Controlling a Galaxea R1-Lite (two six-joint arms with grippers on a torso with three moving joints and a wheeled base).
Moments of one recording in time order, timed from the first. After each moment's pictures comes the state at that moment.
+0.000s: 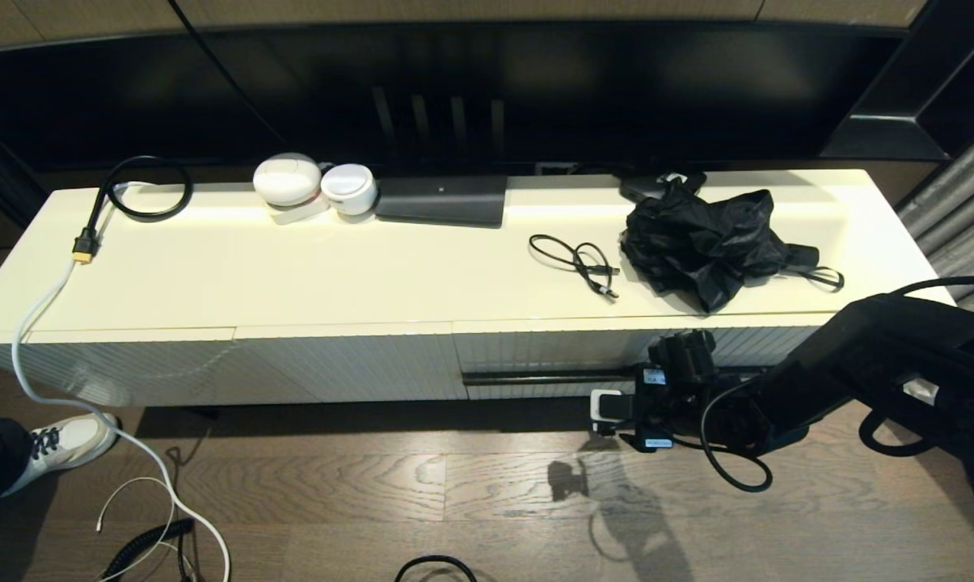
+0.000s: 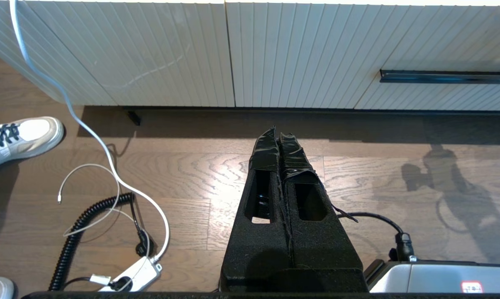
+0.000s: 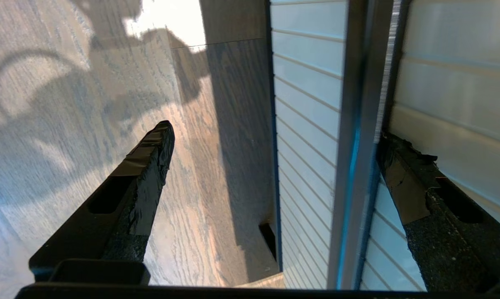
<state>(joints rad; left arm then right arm) 0.00 0.00 0.00 -0.01 0.01 -0.03 0.32 2.34 -1.16 -0.51 -0.04 -1.25</state>
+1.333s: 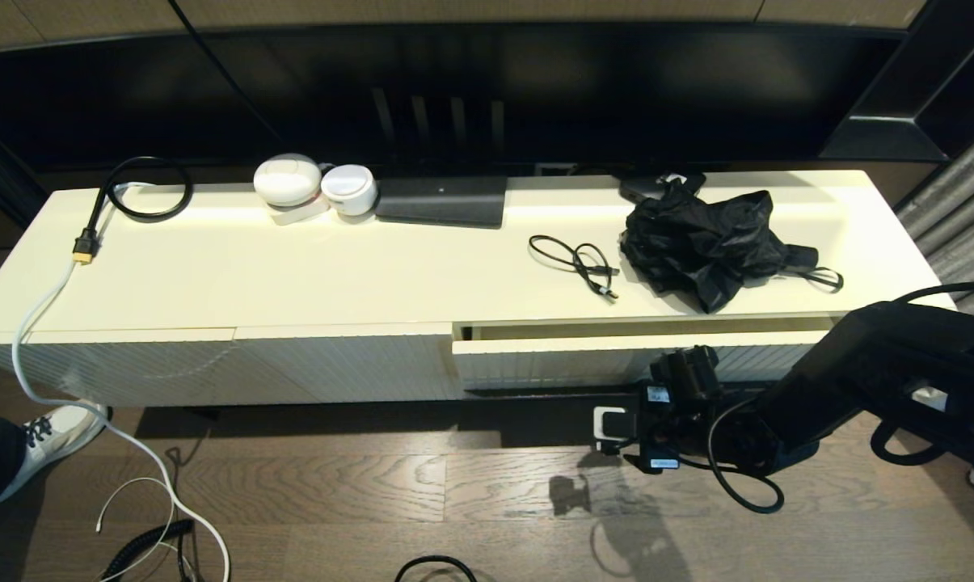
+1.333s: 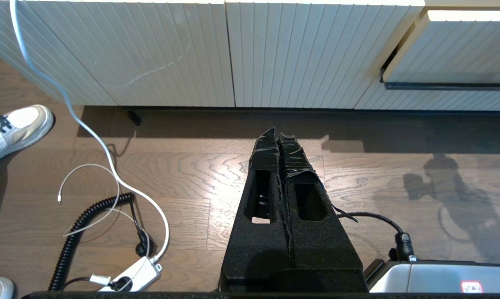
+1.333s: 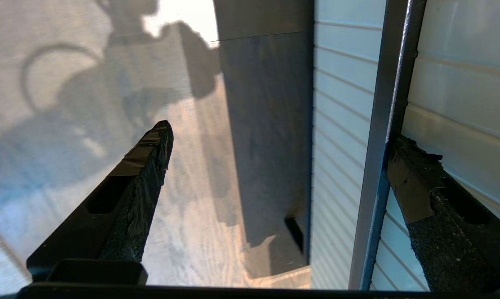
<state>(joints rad) 0.00 0.00 0.00 -0.01 0.01 -0.03 0.33 2.32 -1.03 -0.51 -0.04 -1.22</state>
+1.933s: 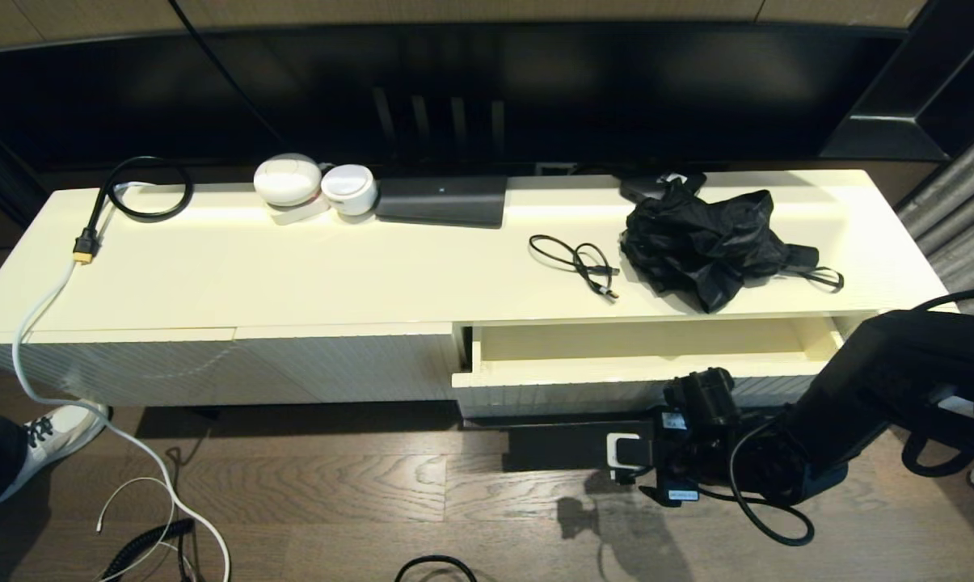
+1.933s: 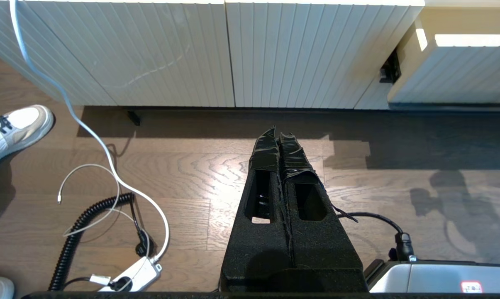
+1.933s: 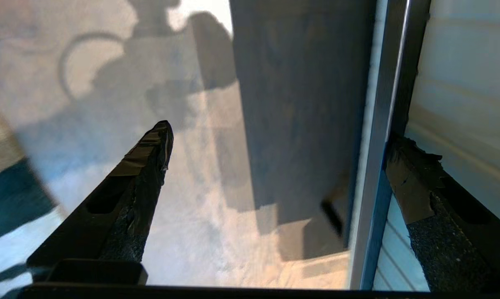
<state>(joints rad) 0.00 0.00 0.00 -0.01 0.01 -0.03 0.33 2.26 -0.87 -0.55 -0.05 -1.20</state>
